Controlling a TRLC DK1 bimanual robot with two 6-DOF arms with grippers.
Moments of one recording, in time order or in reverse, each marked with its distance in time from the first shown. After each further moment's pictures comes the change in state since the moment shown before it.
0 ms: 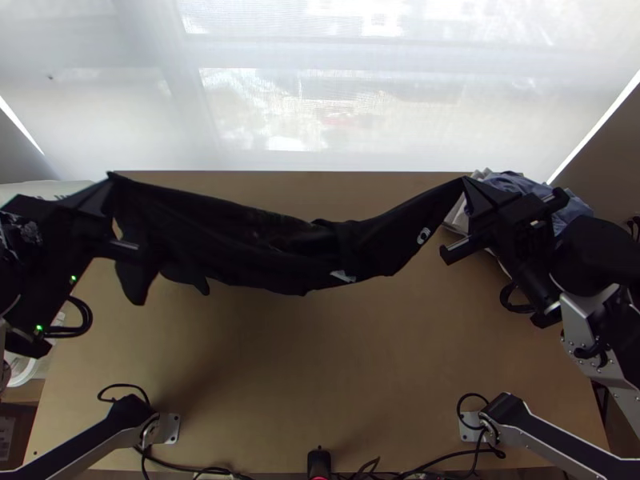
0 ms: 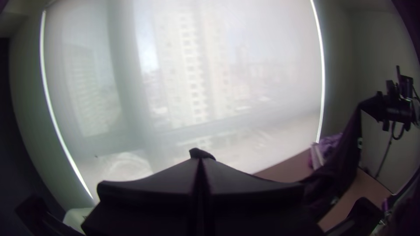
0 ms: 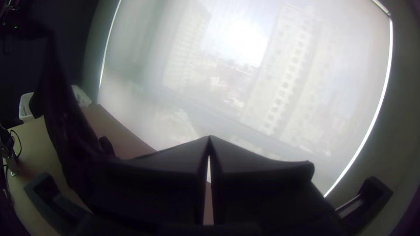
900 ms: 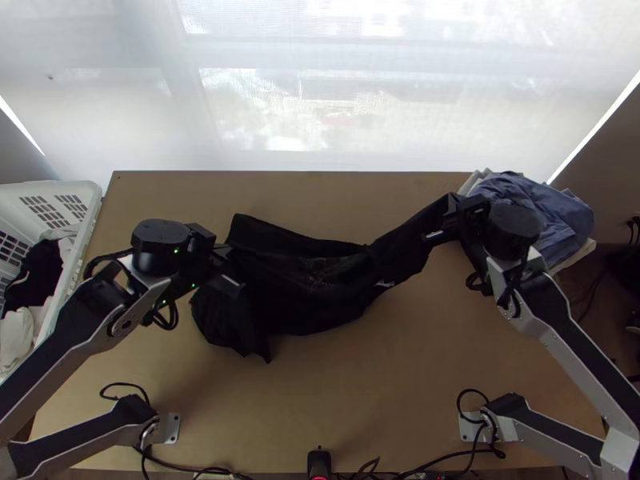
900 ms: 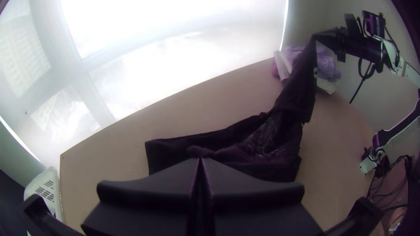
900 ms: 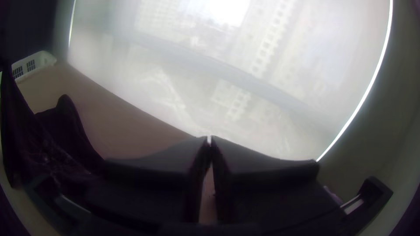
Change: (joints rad) left arm -0.079 0.192 -0.354 0.032 0.243 -0.071; right arm -0.206 0.185 -0.331 0.317 0.006 0.020
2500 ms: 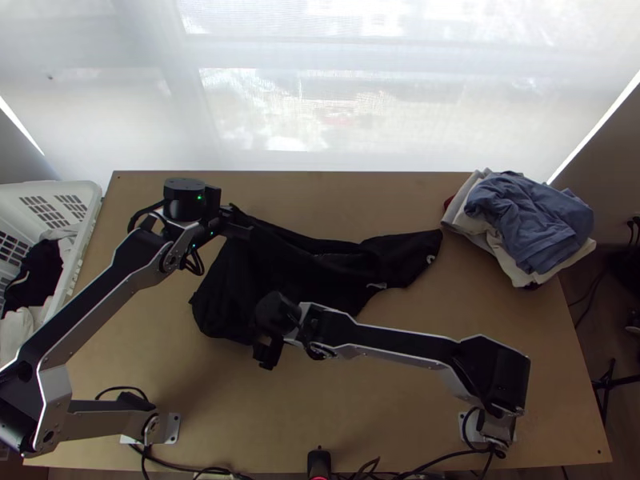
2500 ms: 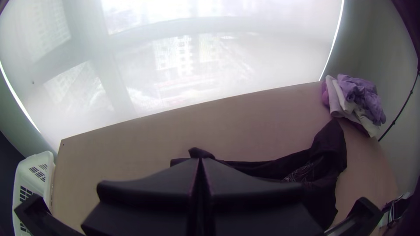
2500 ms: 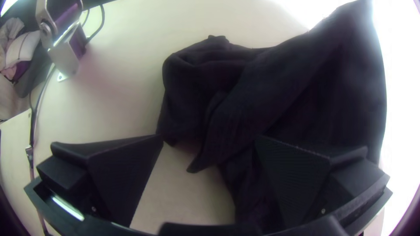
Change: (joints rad) left arm 0.203 0.330 0.036 0.317 0.008 -0.063; right arm 0.813 0.795 0.384 -0.110 -0.181 0.128
